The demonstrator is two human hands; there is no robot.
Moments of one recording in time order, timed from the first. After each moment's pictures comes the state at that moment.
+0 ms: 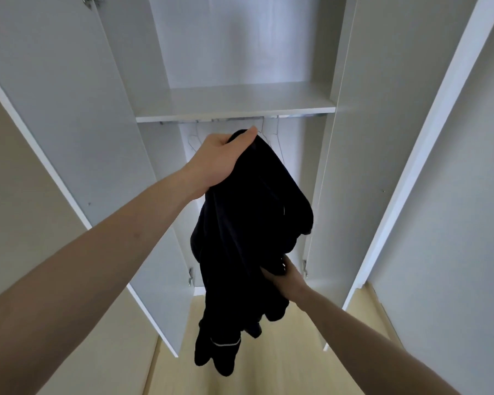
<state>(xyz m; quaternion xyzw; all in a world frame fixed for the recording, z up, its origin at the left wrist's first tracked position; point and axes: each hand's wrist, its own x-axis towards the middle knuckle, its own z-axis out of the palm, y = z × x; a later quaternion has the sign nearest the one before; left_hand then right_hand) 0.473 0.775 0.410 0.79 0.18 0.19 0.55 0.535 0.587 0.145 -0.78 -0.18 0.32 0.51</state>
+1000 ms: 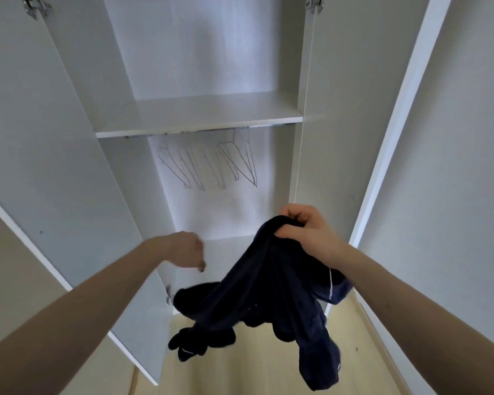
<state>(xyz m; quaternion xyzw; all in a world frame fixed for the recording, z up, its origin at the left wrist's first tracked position) 0.490 0.832 0.275 0.95 0.19 -0.22 0.08 0.605 0.538 0.294 -0.67 -0.40 0.18 0.61</state>
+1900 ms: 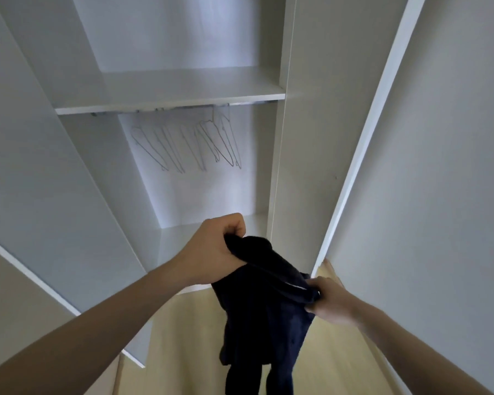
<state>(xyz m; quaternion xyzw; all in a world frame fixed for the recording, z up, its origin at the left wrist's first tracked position) 0.463 0.707 0.279 0.89 -0.05 0.11 0.45 0.562 0.429 0.175 -0.87 -0.29 0.28 0.29</state>
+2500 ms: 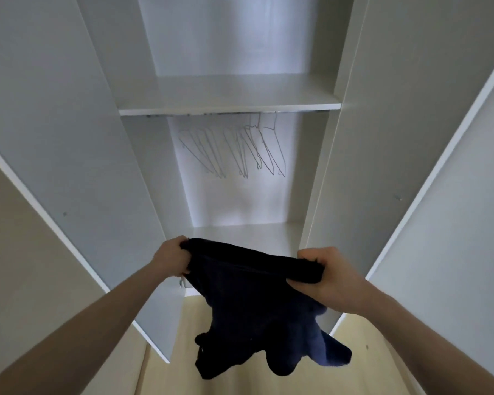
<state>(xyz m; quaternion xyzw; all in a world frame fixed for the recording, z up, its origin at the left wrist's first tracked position) 0.441 0.899 0.189 0.86 0.36 -0.01 0.36 0.560 0.548 0.248 -0.78 -0.46 0.12 0.41</state>
